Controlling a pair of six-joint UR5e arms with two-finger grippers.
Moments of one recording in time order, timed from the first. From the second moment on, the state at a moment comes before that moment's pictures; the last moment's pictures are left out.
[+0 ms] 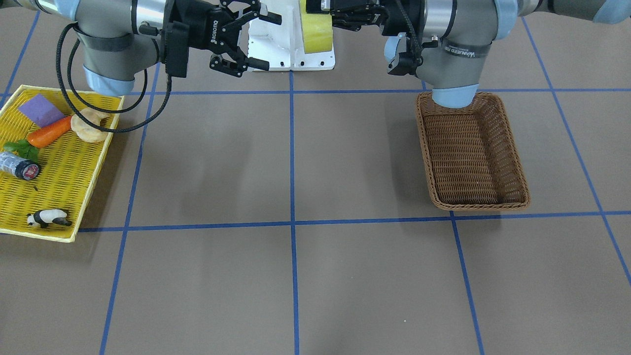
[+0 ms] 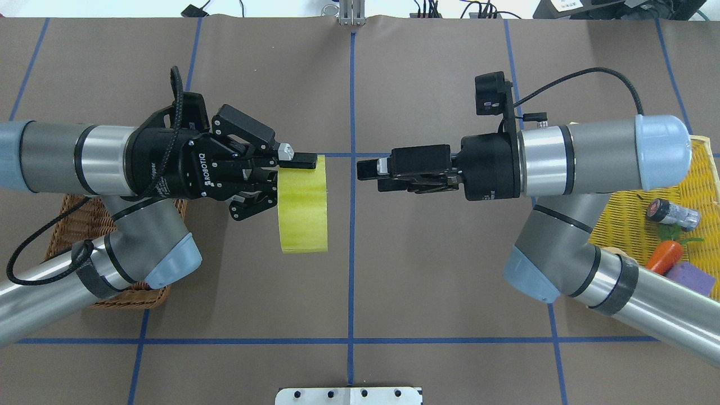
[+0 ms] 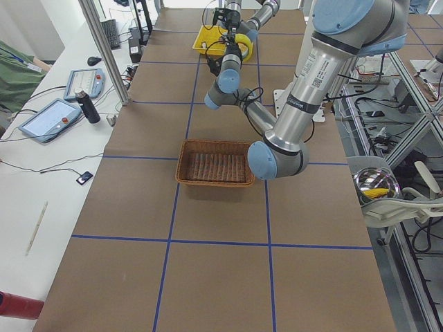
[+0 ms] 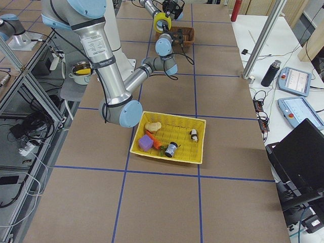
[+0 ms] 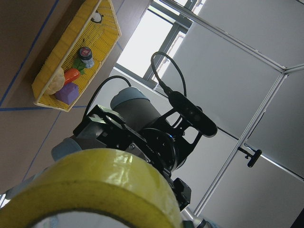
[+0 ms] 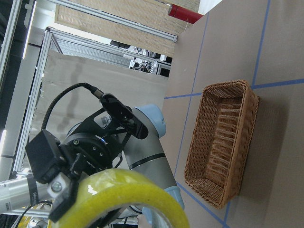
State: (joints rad) left arm -0.67 -2.11 -1.64 -3.46 -2.05 -2.60; right arm 0.68 -1.12 1.76 -0.10 2.12 1.65
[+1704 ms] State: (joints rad) left arm -0.90 -1.95 -1.91 -2.59 -1.90 -1.76; right arm 1.36 -1.37 1.68 -0.65 2.31 0.90
